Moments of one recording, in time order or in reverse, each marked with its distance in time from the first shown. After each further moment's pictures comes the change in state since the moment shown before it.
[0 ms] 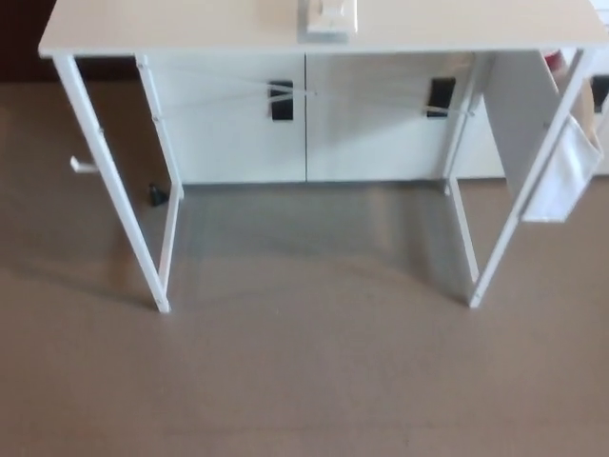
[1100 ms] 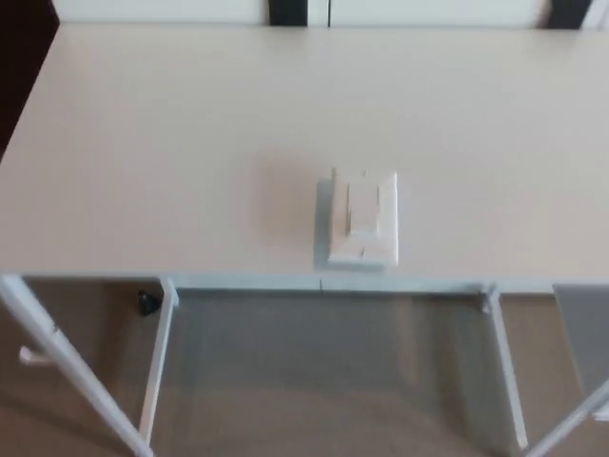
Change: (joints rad) left_arm 0.020 0.002 0.003 0.046 0.012 -0.062 -0.020; right_arm 0.013 0.002 0.016 0.040 -0.014 -0.050 -0.008
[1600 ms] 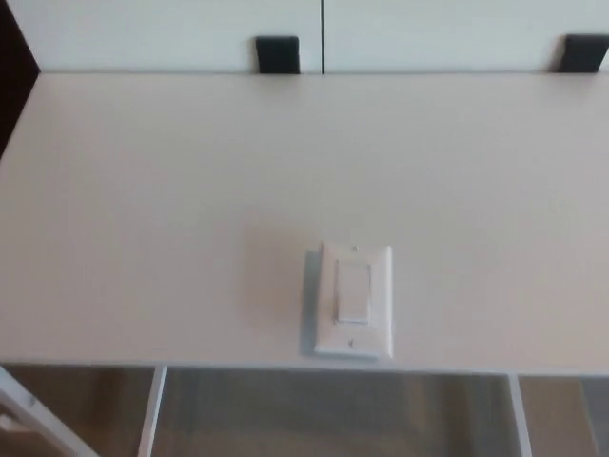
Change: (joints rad) left_arm -0.014 -0.002 -0.006 0.047 0.003 -0.036 -0.028; right_arm 0.006 -0.018 0.007 0.018 -0.005 -0.023 -0.011
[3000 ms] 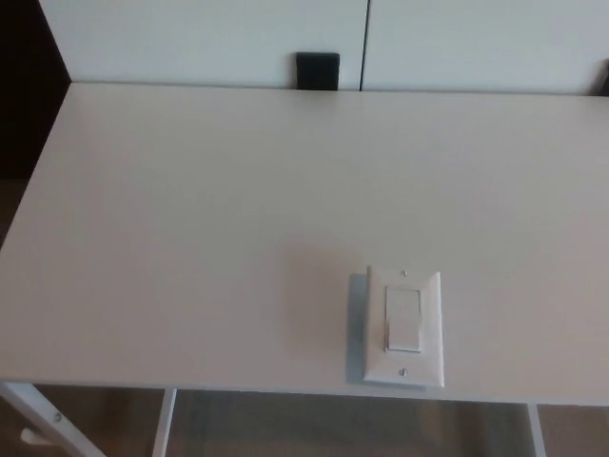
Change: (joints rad) left_arm 0.041 0.066 -0.060 -0.020 0.042 -0.025 -0.022; right_arm 0.020 -0.005 0.070 0.025 -0.048 -0.059 -0.017
